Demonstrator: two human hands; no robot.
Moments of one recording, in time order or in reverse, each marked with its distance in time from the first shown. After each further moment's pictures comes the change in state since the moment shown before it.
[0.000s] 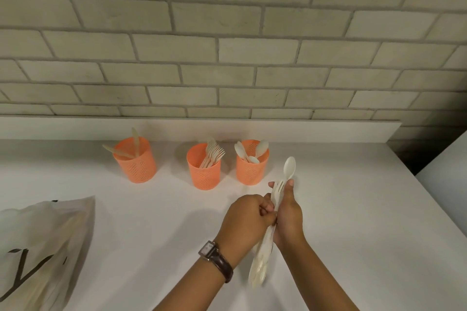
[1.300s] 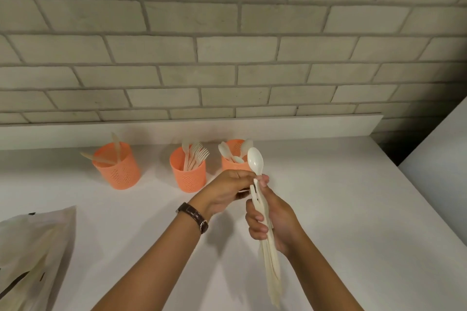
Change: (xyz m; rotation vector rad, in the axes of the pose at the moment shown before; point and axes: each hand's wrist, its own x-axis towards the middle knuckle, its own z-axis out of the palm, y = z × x) left_hand 0.061 -0.001 -0.023 -0.722 -0.409 -0.081; right_hand -0.006 -0.021 -0.022 -0.019 -0.476 0.187
